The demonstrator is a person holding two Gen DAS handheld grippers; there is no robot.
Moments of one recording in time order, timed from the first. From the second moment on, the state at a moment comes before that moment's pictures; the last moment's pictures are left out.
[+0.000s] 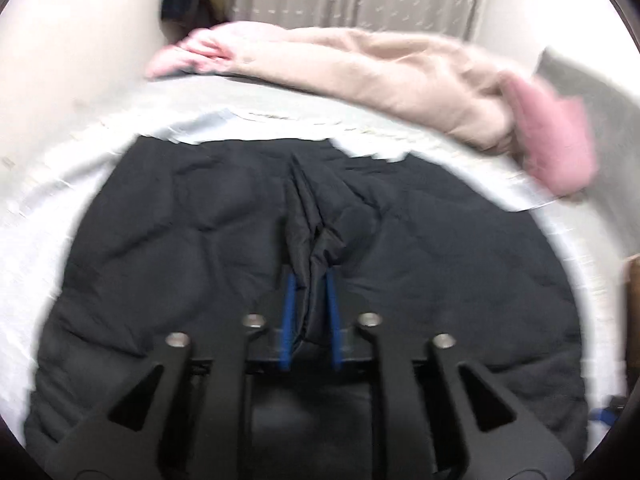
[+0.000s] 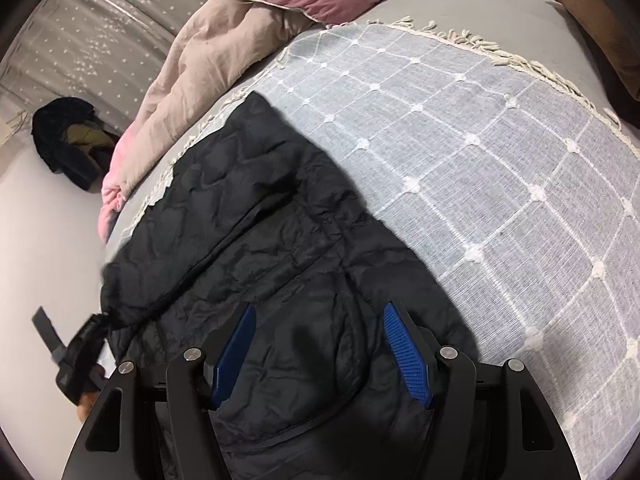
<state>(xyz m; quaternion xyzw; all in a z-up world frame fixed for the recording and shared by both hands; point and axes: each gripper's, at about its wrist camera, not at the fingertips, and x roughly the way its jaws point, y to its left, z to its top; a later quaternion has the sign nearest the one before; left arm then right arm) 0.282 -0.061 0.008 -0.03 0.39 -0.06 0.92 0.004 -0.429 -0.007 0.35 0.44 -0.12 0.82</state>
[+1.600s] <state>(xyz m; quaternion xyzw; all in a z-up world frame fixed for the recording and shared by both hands) 0.050 0.162 -0.013 -0.10 0.46 -0.16 0.87 -0.131 -0.382 -0.005 0.17 0.44 -0.01 0.88</state>
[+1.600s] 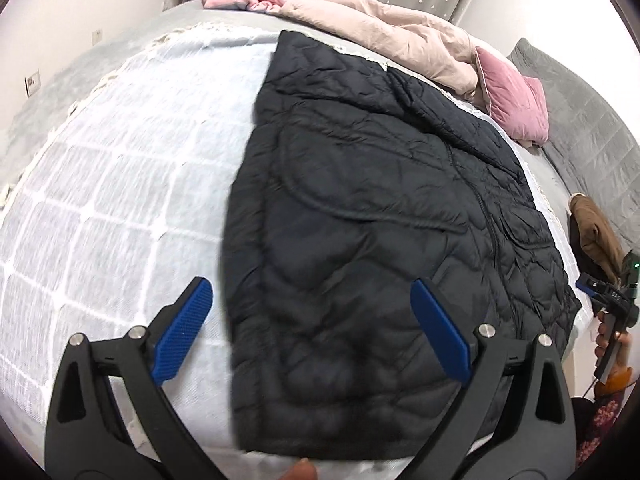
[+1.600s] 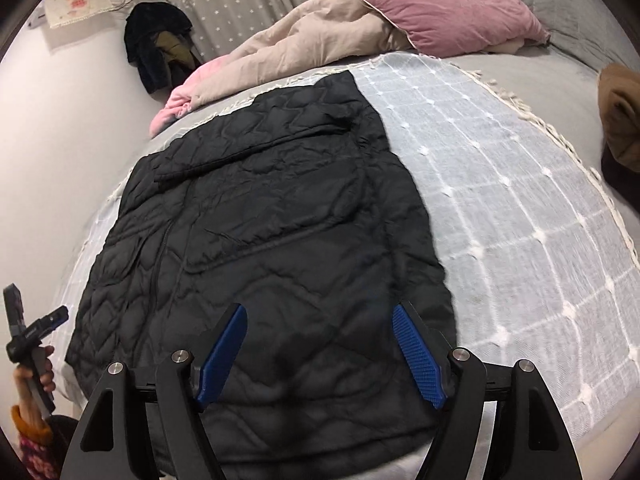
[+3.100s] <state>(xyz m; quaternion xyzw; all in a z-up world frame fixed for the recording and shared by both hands) 0.036 0.117 -0.053 -0.06 0.53 -0.25 0.81 -0.118 -0.356 -0.054 0.16 0.52 -0.08 0.84</state>
